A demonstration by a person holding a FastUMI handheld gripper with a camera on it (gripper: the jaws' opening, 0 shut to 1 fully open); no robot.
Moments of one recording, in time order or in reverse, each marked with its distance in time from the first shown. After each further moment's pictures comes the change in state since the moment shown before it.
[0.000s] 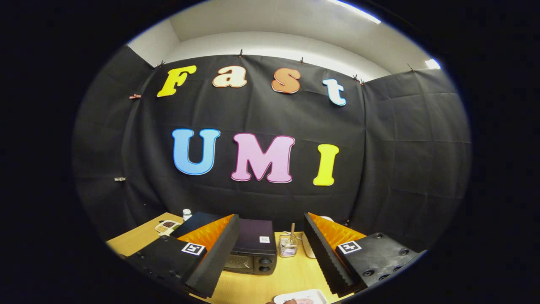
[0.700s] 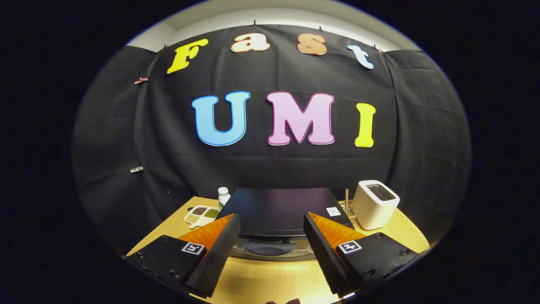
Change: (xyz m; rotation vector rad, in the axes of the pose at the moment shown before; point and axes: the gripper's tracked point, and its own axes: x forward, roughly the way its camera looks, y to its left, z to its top) arm 0.063 0.143 -0.111 0.081 0.262 0.092
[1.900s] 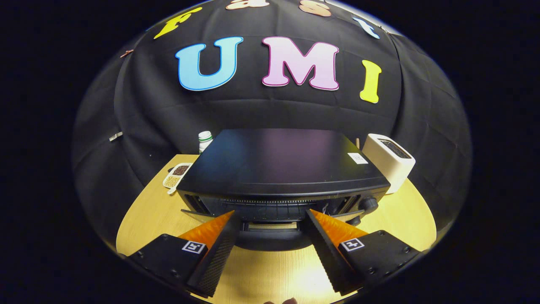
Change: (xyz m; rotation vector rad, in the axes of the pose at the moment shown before) arm 0.050 0.003 -0.117 -0.009 0.290 -0.072
